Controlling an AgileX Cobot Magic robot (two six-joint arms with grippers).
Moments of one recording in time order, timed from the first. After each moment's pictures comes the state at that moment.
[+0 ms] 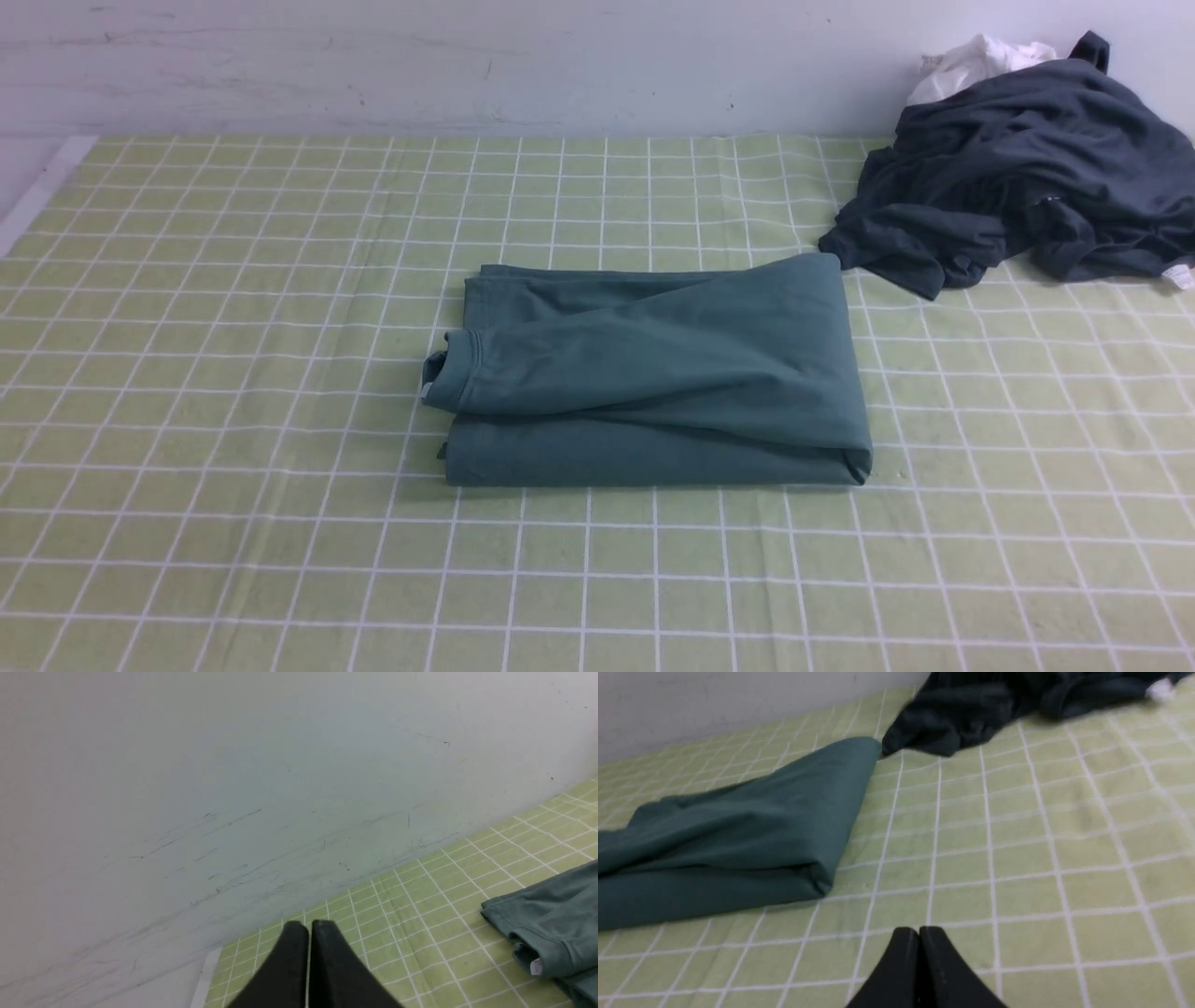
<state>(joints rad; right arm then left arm) 0.03 0.01 0.03 0.07 0.35 0.11 -0.17 0.13 -0.29 0.55 0.21 -0.14</state>
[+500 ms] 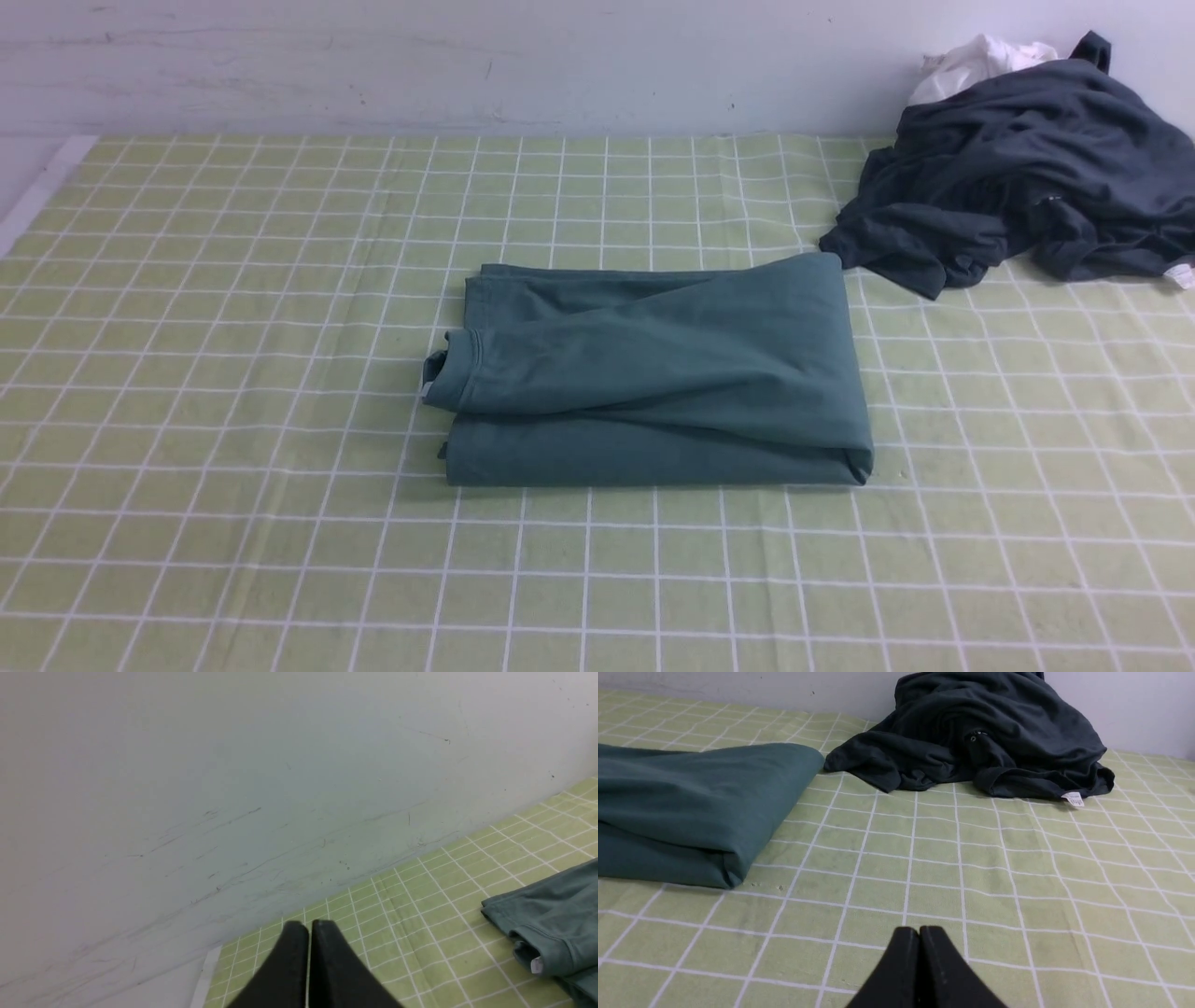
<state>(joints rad) 0.01 -0.01 0.03 -0.03 0.35 -0.05 -0.17 0.13 -0.29 0.55 0.21 -0.14</state>
